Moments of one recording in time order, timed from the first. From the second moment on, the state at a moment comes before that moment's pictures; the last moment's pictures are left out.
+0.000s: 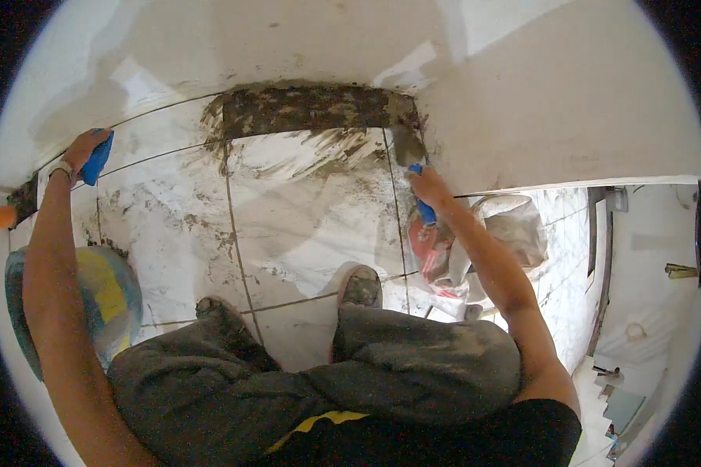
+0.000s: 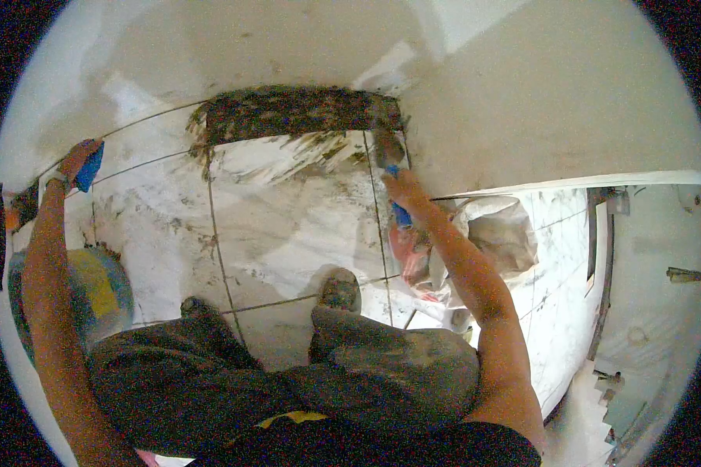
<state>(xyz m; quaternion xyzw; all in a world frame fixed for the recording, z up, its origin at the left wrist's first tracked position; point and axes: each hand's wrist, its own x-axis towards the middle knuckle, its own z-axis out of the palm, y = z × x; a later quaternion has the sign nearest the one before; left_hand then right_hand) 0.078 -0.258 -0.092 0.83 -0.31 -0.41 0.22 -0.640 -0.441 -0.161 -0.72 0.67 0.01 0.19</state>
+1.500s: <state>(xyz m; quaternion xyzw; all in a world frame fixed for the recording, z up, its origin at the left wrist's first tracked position) 0.103 -0.233 -0.091 0.80 -0.30 -0.47 0.23 -0.592 -0.386 -0.191 -0.51 0.63 -0.21 0.54</state>
